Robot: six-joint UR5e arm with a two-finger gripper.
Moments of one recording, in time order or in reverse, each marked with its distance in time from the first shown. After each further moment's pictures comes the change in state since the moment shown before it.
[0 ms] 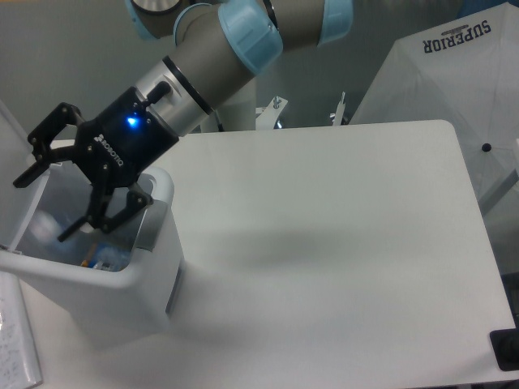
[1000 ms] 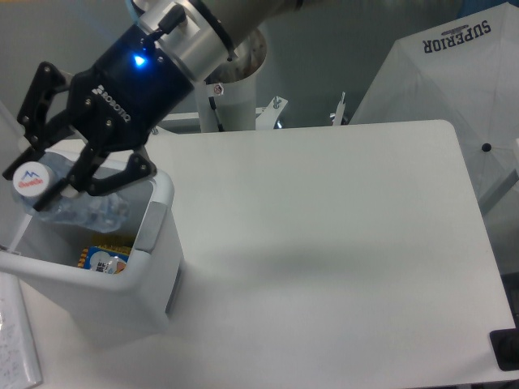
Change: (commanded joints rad) arm -0.038 0.008 0.163 -0.012 -0.012 -0.183
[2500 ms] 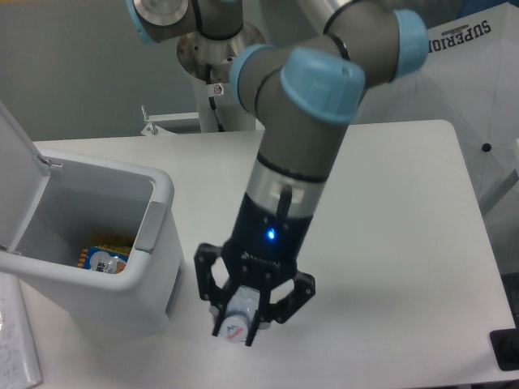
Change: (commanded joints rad) arm 0.066 -0.213 0.267 -0.144 0.493 0.011
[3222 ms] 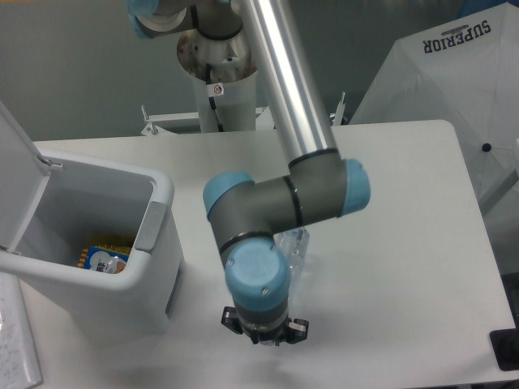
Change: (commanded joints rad) arm -0.066 -0.216 -0.002 -0.209 0.528 0.063
